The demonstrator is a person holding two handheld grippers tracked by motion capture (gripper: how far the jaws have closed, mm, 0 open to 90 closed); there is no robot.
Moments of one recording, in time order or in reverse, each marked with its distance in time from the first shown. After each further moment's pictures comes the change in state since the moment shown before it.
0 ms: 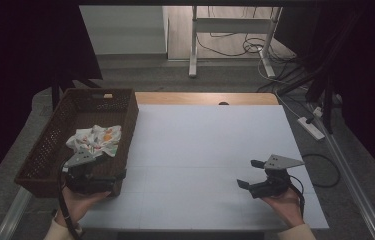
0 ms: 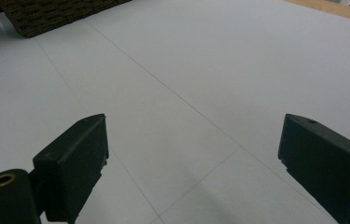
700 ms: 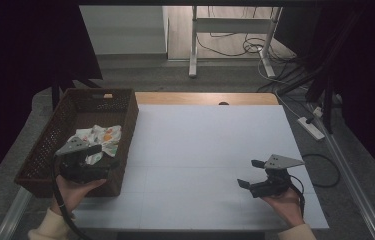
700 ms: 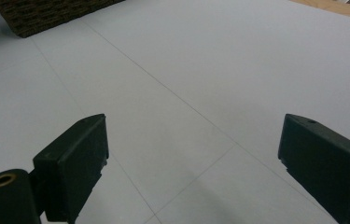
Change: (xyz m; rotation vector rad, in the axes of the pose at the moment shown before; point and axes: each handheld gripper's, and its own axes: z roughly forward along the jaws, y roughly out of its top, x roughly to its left) left arm 0.020 0.022 -0.007 -0.023 0.023 -0.019; right arm -0.002 -0.001 0.000 0.004 -0.009 0.005
